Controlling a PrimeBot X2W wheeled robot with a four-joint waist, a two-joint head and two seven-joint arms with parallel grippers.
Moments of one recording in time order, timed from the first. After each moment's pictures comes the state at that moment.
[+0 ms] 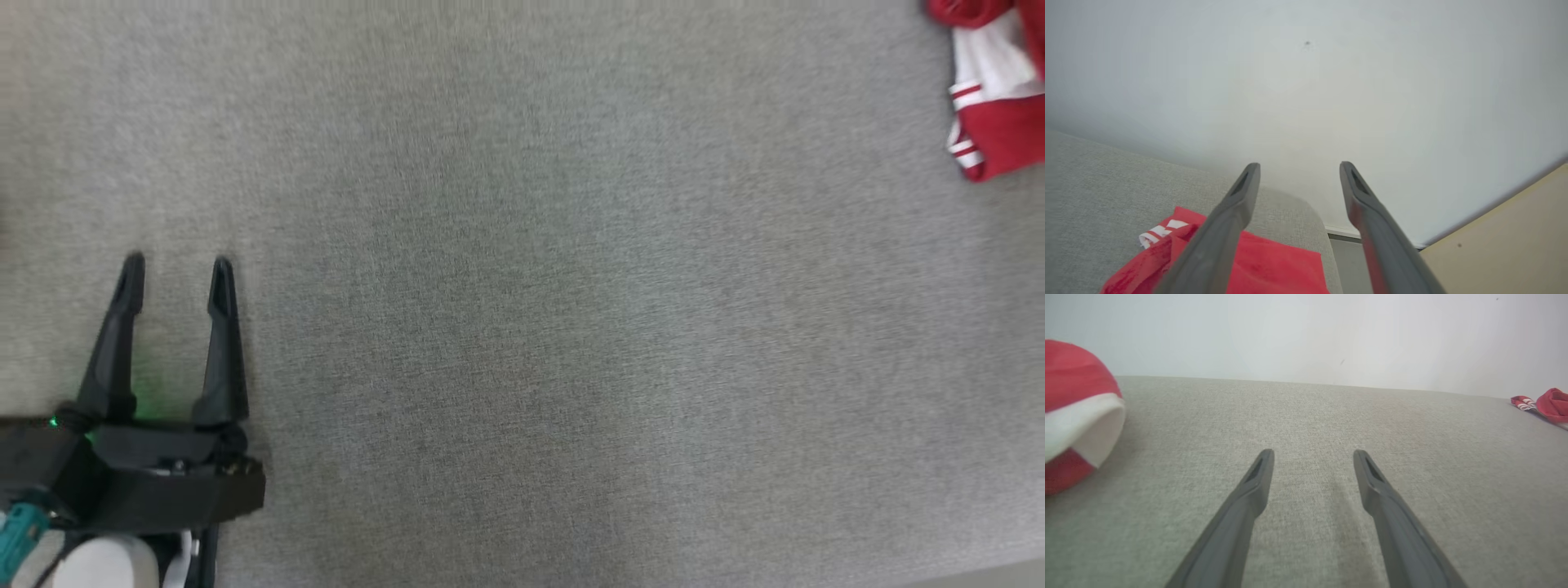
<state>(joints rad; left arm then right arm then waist) -0.24 0.14 0.05 -0.09 -0.19 -0.13 -0.26 -1.12 -0.68 0.15 0.61 0.17 0.13 -0.01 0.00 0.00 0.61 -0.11</state>
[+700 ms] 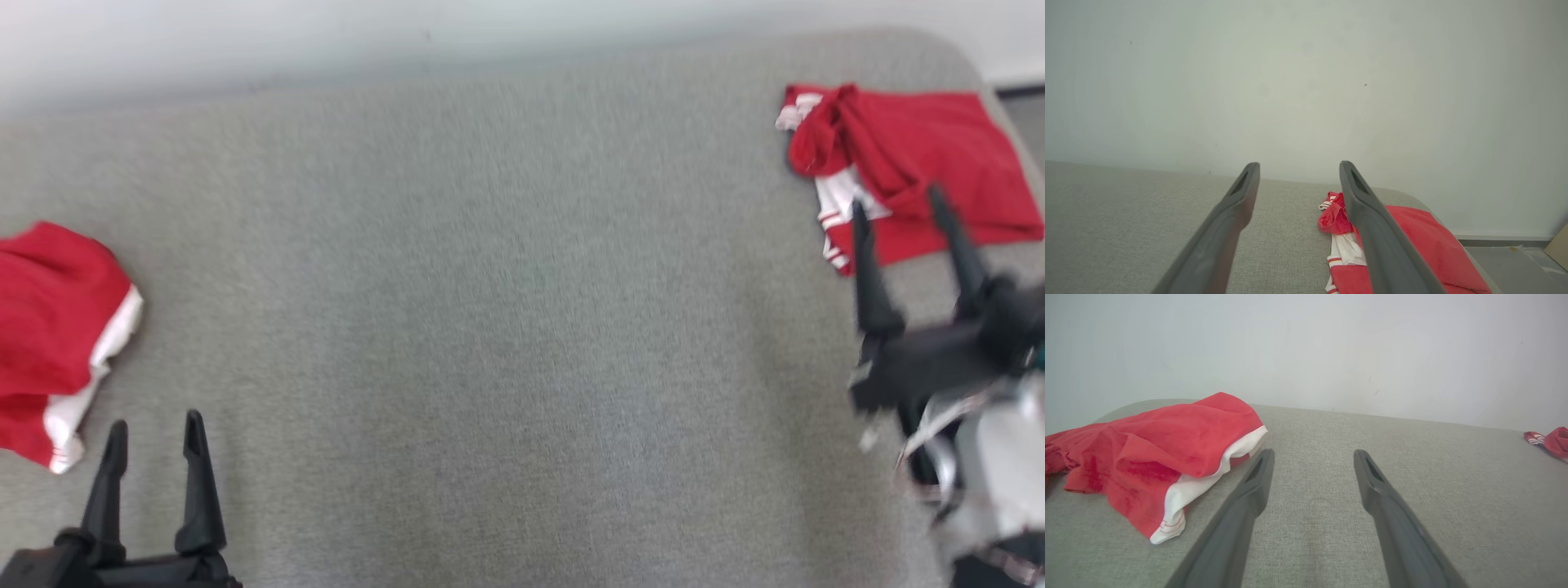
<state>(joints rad) 0.00 0.07 0.17 0.00 -0.19 -0.11 -0.26 -0.45 -0.28 0.06 0.28 0.18 0.13 -0.21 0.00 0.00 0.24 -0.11</state>
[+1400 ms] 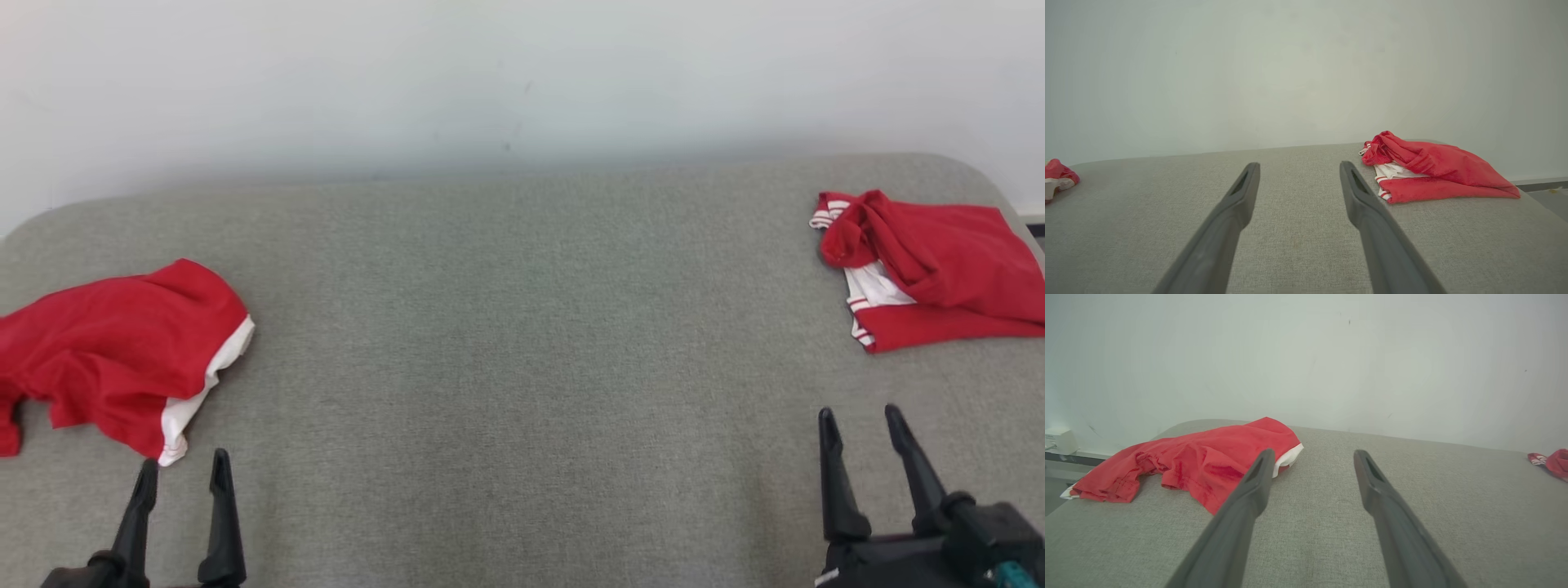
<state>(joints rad) 0.03 0.07 0.16 0.07 -0.18 -0.12 -0.26 0.00 -0.10 -0.02 0.11 0.17 0.13 -0.25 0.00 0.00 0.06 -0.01</state>
